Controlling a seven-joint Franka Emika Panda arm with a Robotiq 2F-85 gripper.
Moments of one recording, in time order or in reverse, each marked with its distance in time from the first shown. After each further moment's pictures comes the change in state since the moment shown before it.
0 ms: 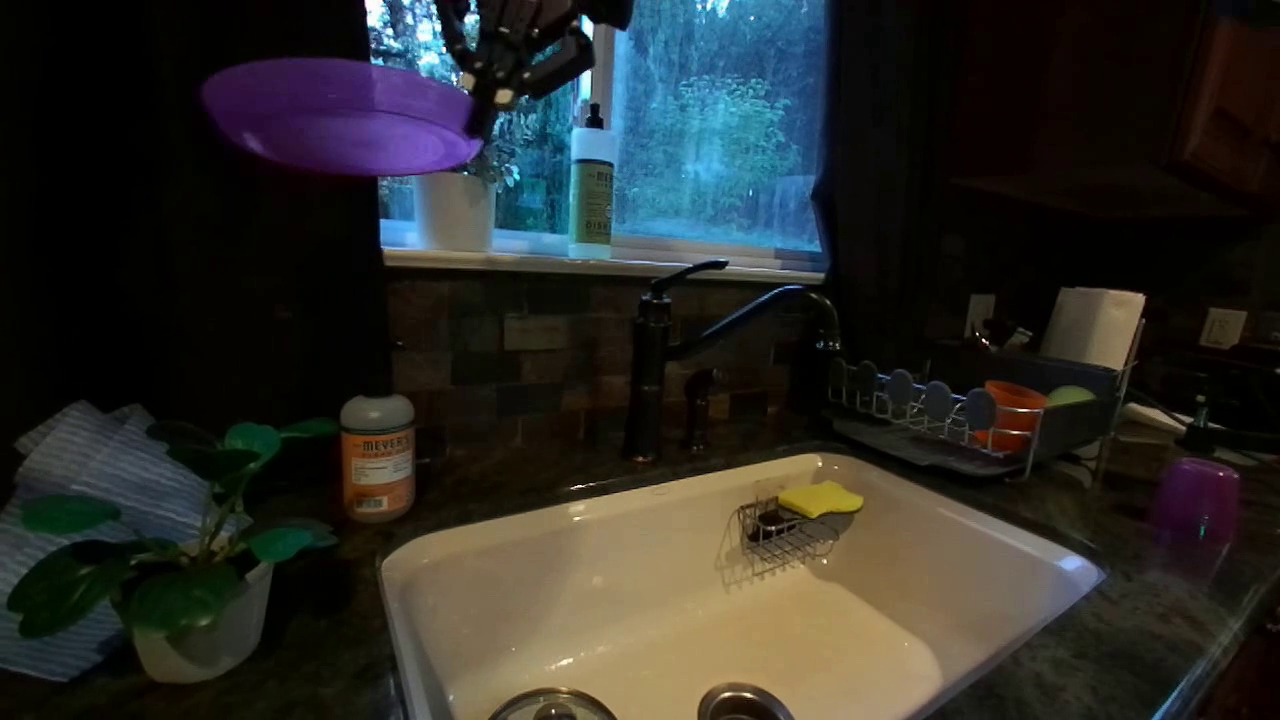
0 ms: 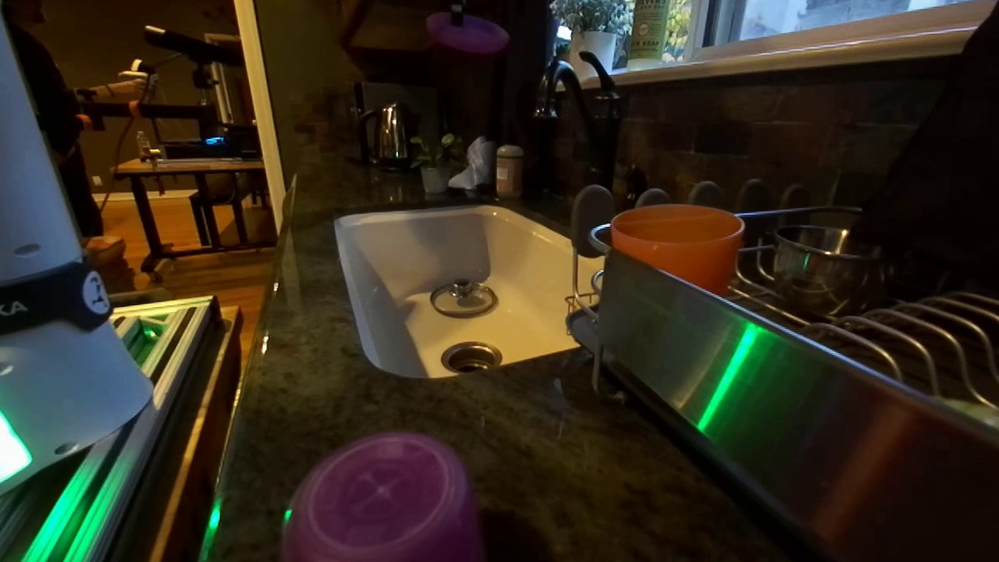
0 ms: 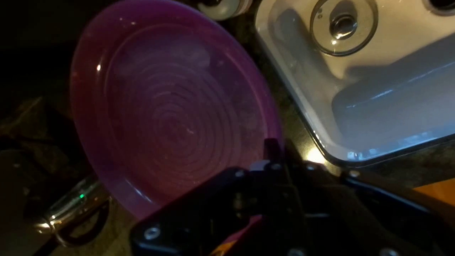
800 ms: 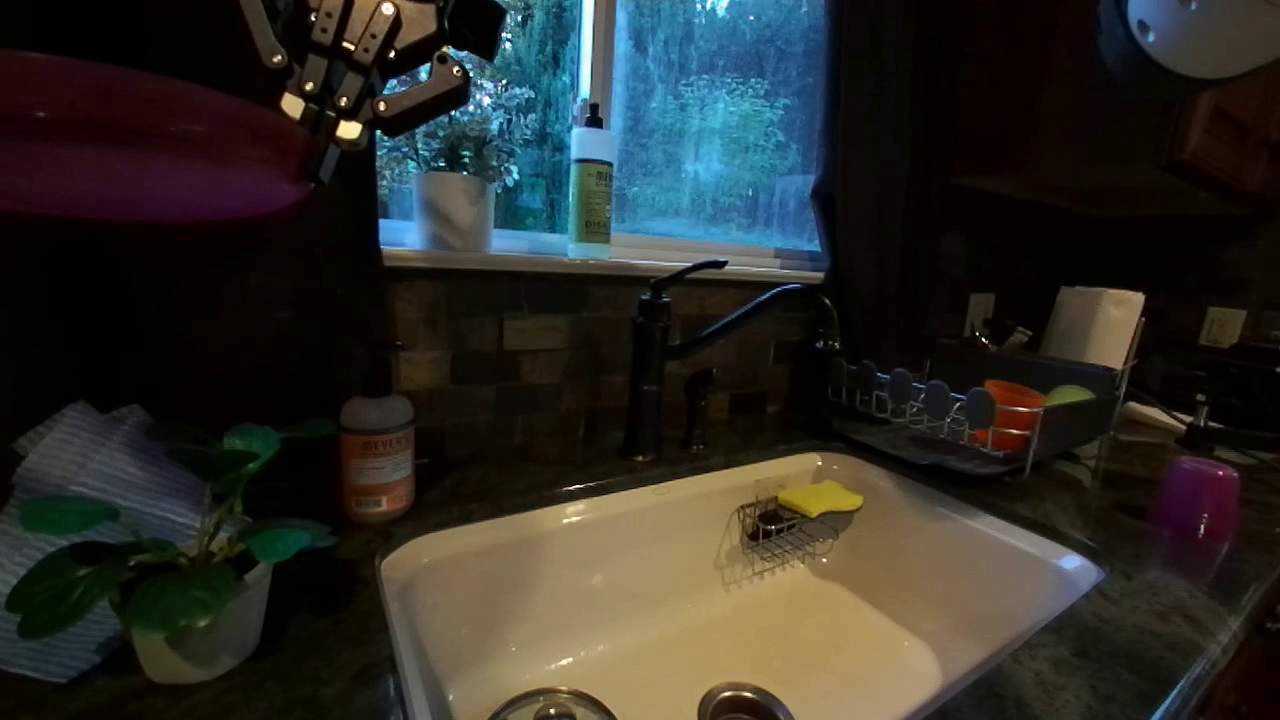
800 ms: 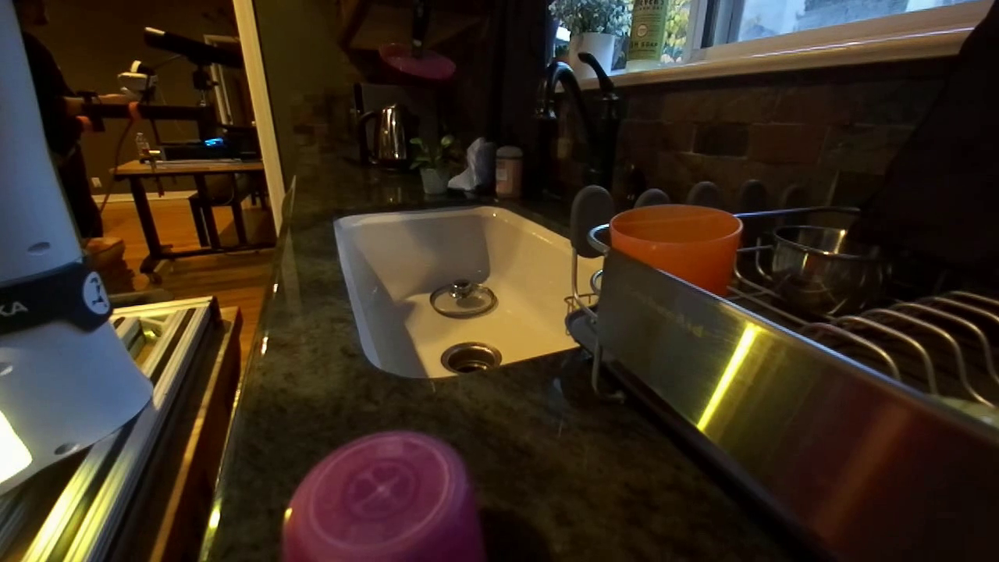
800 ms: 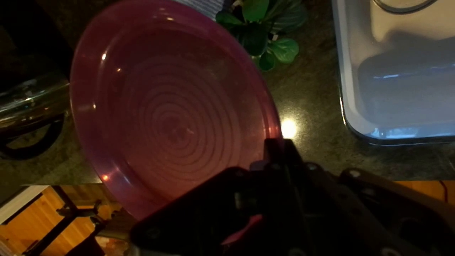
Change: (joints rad) arm 0.127 0.206 0.066 0.178 0.000 -0.038 -0.152
